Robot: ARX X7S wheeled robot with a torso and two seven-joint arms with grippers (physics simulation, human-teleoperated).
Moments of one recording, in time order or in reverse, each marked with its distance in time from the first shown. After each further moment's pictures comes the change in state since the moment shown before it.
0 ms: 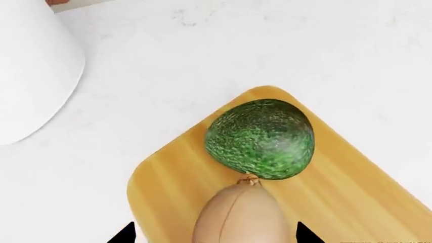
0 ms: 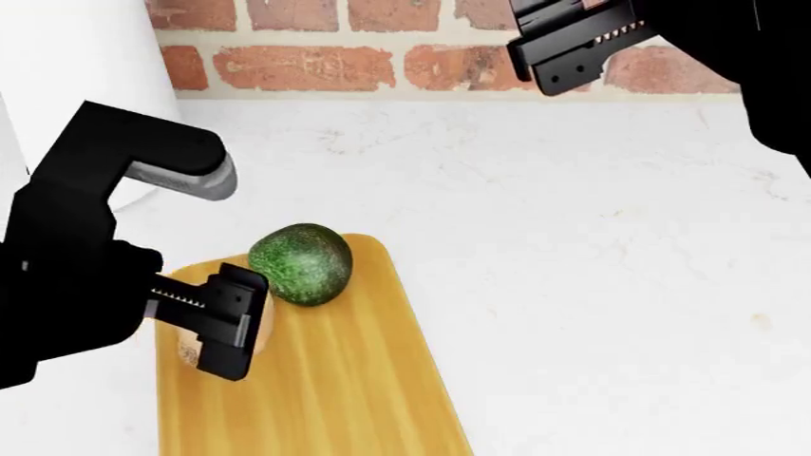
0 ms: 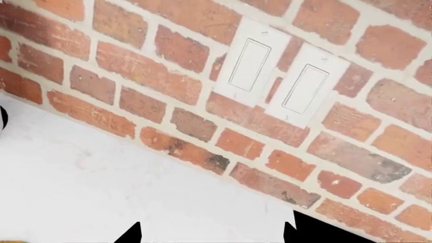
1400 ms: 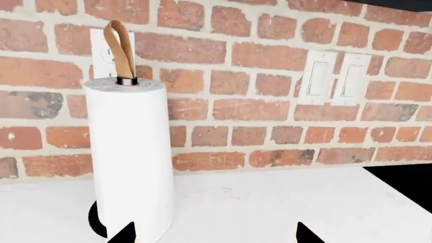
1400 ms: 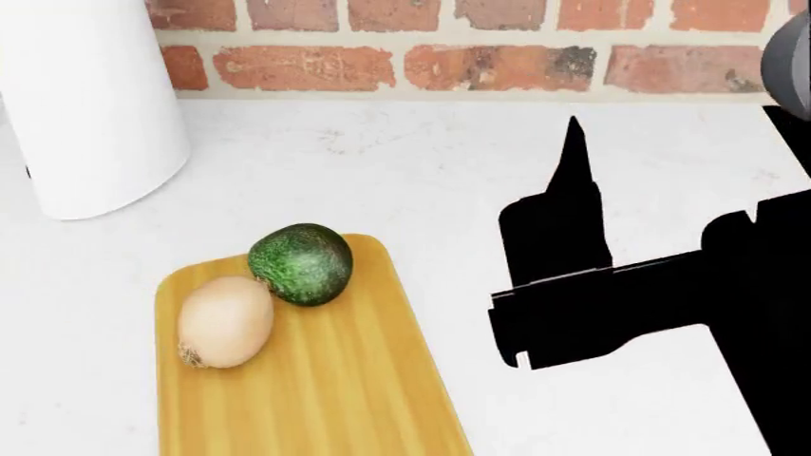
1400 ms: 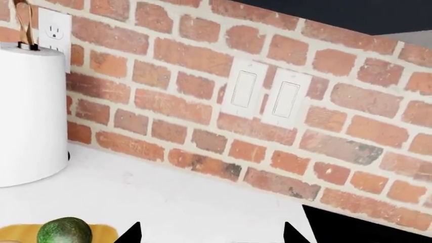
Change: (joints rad) left arm -0.086 -0.680 -0.271 0.495 0.214 0.269 0.140; right arm -0.203 0.457 0.270 -0.895 0.733 -0.339 0.737
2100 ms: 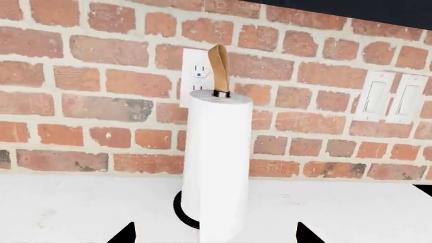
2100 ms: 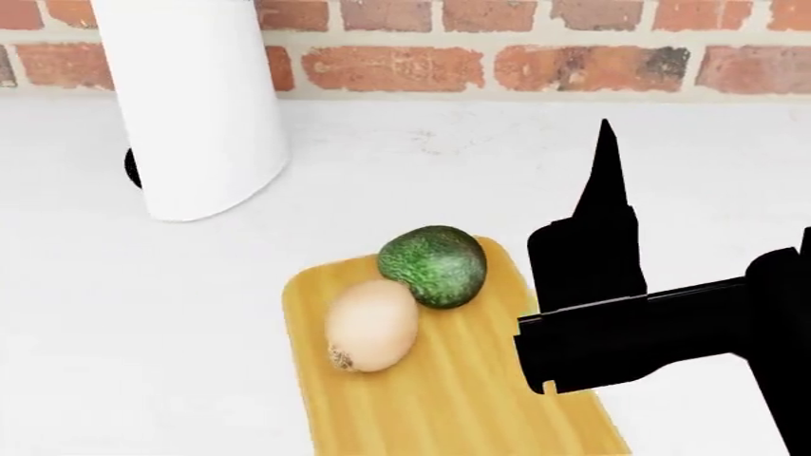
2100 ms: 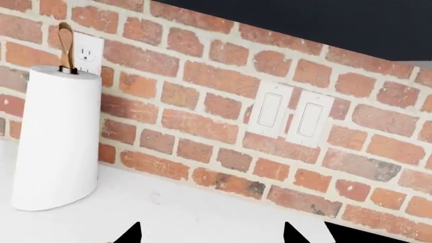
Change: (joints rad) left arm -0.039 -0.190 -0.070 0.087 -0.063 -0.053 -0.023; right arm -0.028 0.071 0.049 -0.079 -0.020 -0.034 -0.004
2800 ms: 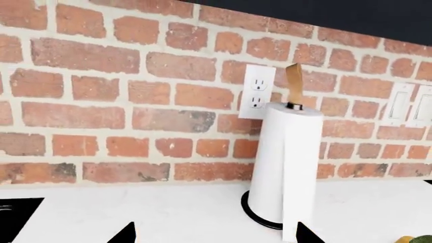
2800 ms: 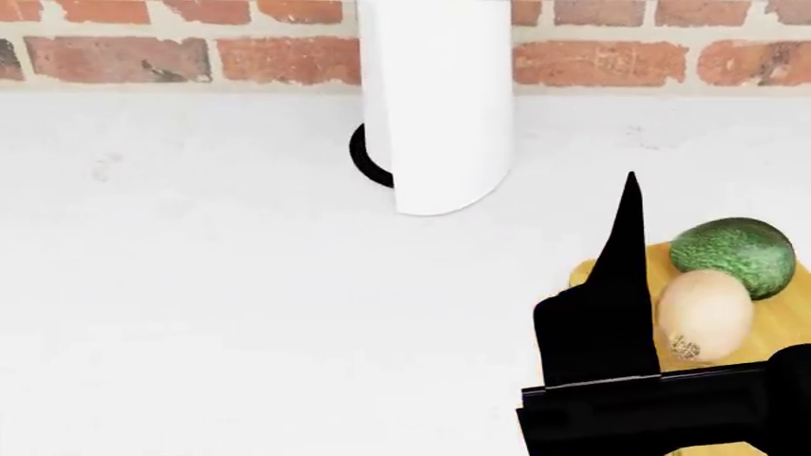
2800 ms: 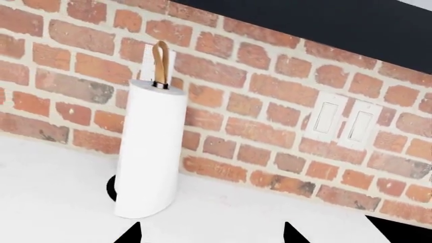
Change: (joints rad) left arm 0.073 0.068 0.004 -0.056 0.067 0.073 0.114; right arm 0.094 0.009 -0.028 -0.103 0.194 -0.040 0.239
